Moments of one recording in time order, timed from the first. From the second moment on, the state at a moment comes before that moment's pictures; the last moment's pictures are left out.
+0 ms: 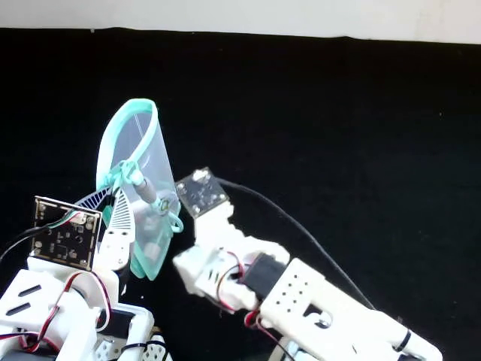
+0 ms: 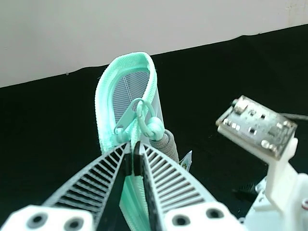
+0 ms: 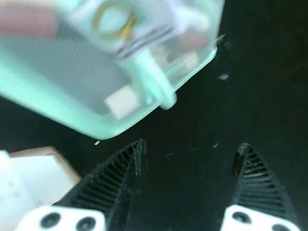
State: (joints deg) left arm 2.2 -79.5 31.1 86.1 -3.1; right arm -61.3 -42.5 53.7 49.5 -22.5
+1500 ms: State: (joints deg) left arm 2.5 -79.7 31.0 87.0 -3.1; right arm -60.2 -42.5 48.2 37.5 -27.0
